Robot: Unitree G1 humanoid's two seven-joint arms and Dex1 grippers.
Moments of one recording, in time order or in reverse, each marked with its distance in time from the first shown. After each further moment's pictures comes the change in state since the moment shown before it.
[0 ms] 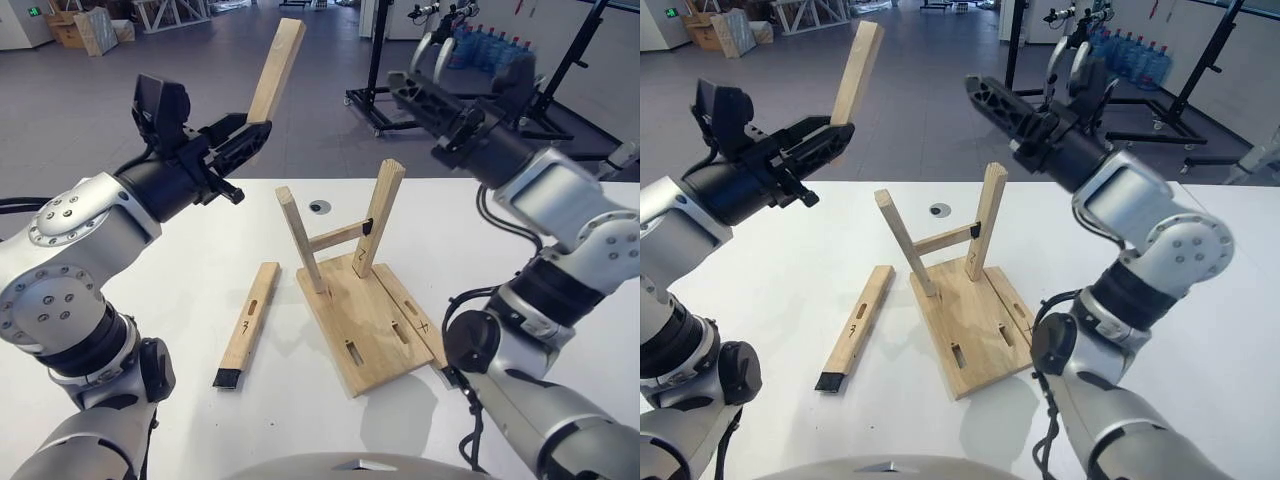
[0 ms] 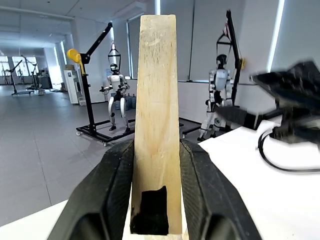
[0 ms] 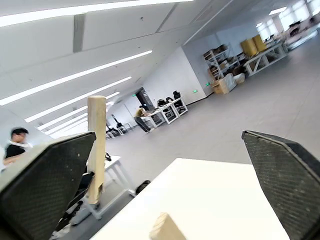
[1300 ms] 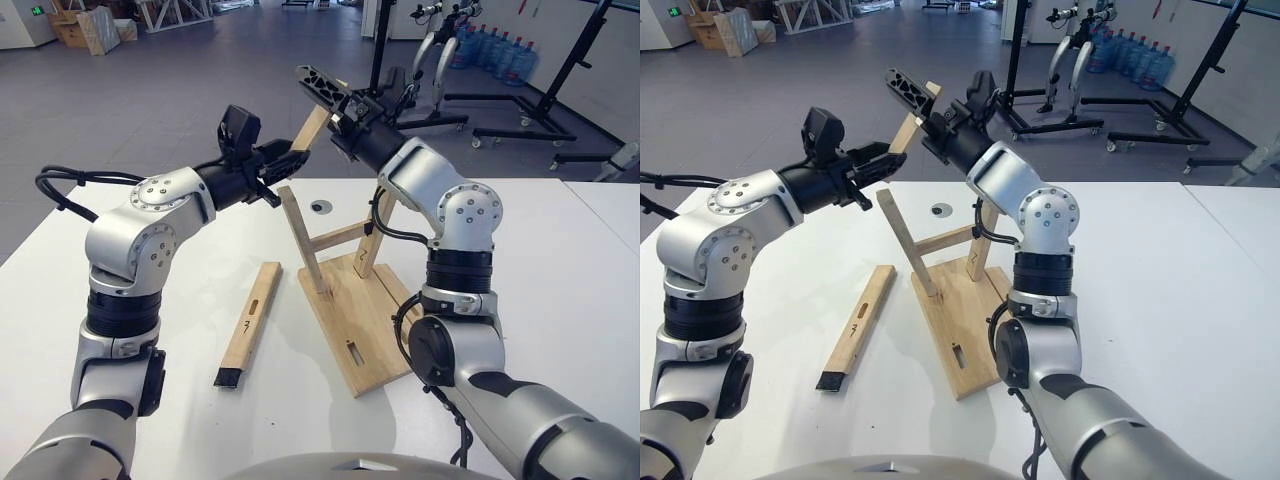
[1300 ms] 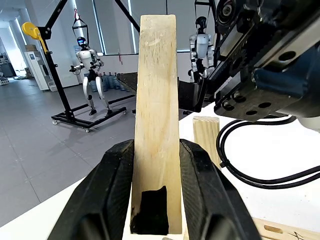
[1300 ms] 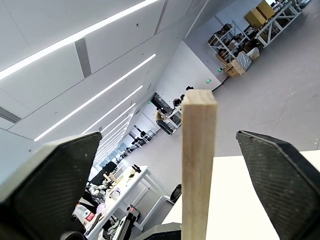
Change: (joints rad) left arm 0.009 0.096 -0.459 0.432 0.352 -0.526 -0.316; right arm -0.096 0.114 0.375 0.418 -0.132 -0.541 0.021
